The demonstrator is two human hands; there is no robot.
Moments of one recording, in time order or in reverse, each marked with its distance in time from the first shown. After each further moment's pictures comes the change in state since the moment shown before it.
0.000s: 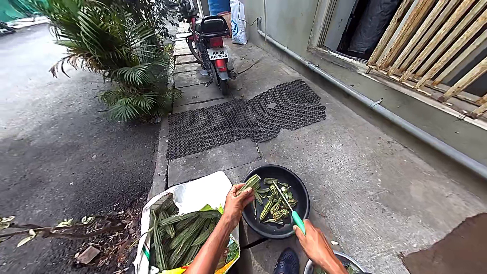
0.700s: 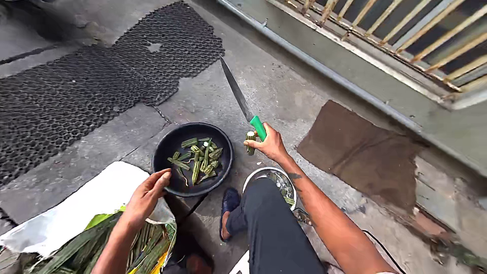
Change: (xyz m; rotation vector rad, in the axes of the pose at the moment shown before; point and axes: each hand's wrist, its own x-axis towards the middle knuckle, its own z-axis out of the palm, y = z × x) left_hand -0.023 -0.036 0.013 1.025 -0.427 -0.083; right_hand 0.000 0.120 -0.113 0.407 0.606 -0.168
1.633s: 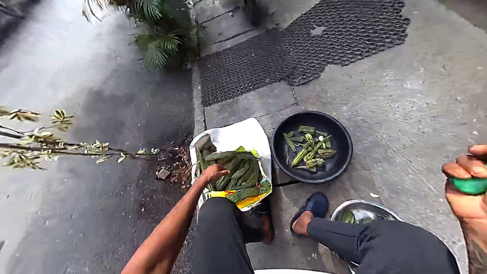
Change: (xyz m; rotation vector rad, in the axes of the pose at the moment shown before) left_hand -0.126 -0.203 -0.185 0.561 0.026 -0.552; right_hand -0.014 -0.091 0.019 1.049 0.112 0.097
